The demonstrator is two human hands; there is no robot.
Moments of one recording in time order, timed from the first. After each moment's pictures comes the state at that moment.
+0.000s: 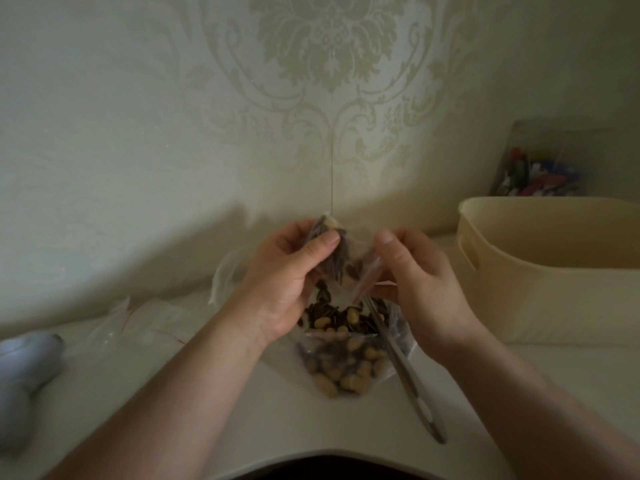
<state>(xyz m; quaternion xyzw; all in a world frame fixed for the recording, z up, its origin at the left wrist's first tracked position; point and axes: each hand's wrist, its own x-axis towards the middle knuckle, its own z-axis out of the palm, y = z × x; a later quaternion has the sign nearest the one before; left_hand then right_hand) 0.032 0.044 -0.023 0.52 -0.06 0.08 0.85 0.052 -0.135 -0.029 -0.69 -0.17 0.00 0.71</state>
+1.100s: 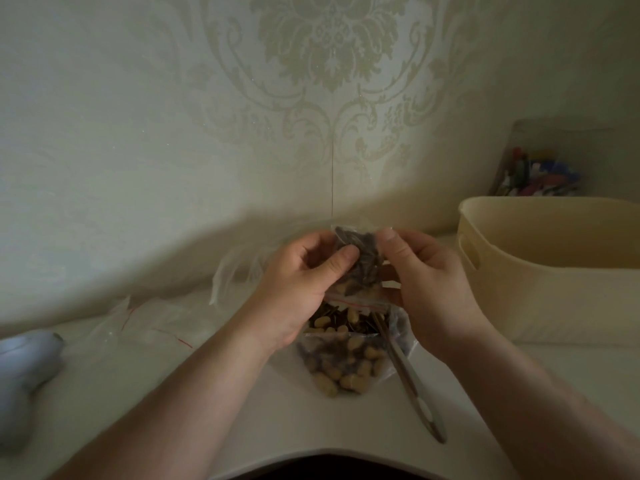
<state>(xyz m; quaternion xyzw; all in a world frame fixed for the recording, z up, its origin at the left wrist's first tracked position) 0.032 0.033 -0.036 0.64 -0.07 0.11 0.76 0.052 -0.136 -0.023 -0.63 -0.15 0.02 0.76</state>
